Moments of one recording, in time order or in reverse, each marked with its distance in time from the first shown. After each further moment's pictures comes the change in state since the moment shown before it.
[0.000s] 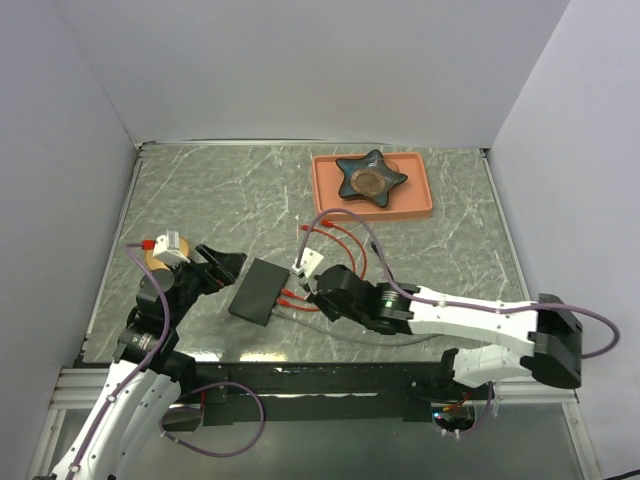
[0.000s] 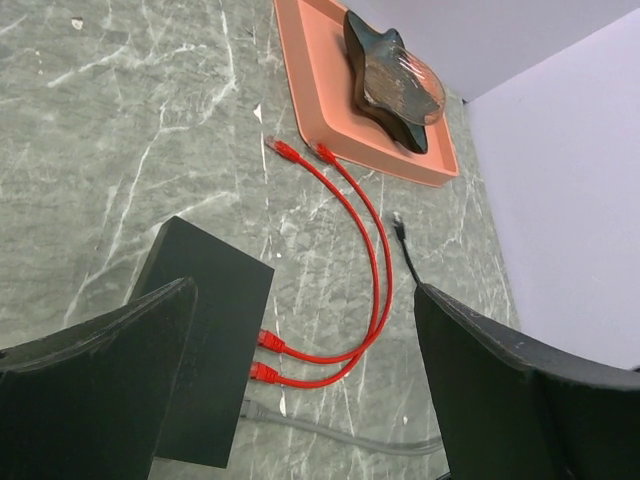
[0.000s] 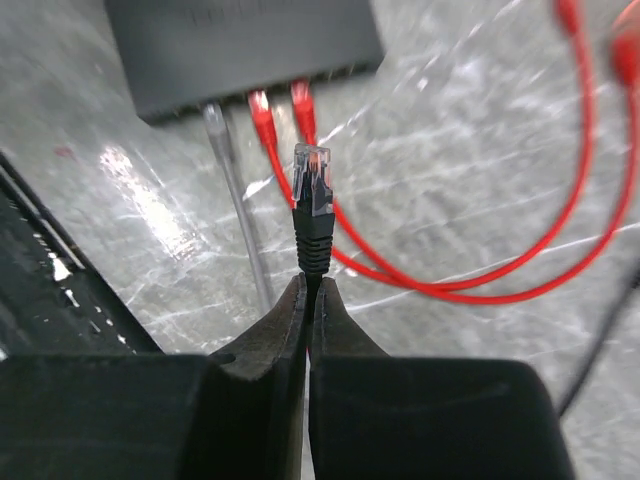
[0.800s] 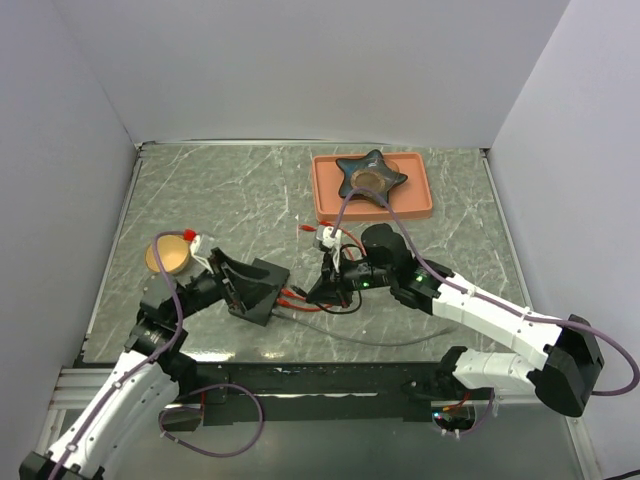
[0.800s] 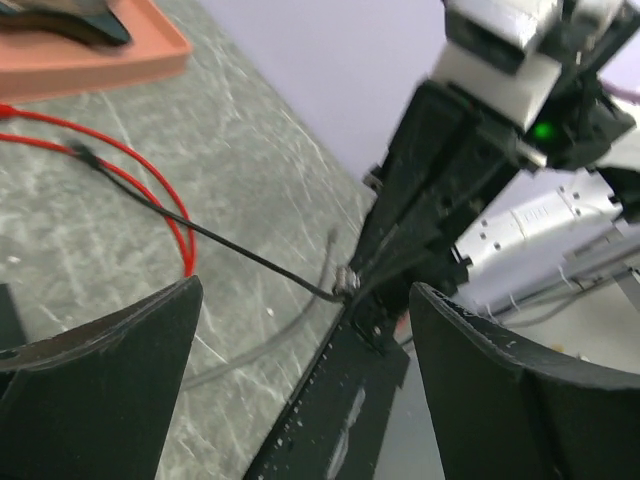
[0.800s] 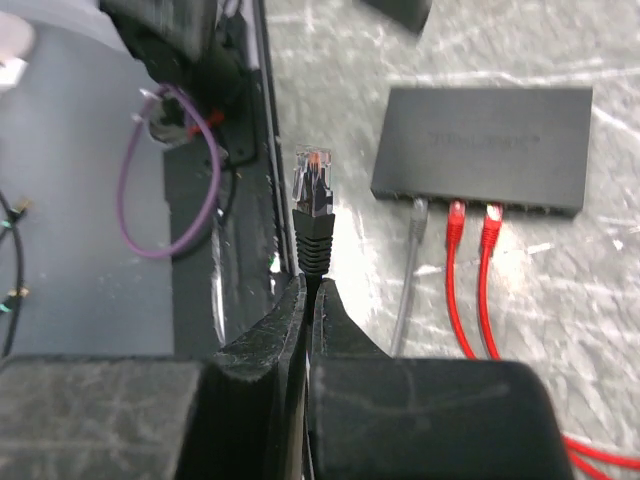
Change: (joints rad) left arm -0.069 0.066 -0.081 0.434 0.586 0.002; right arm -0.328 -0.142 -0.043 0.179 -0.909 -0.068
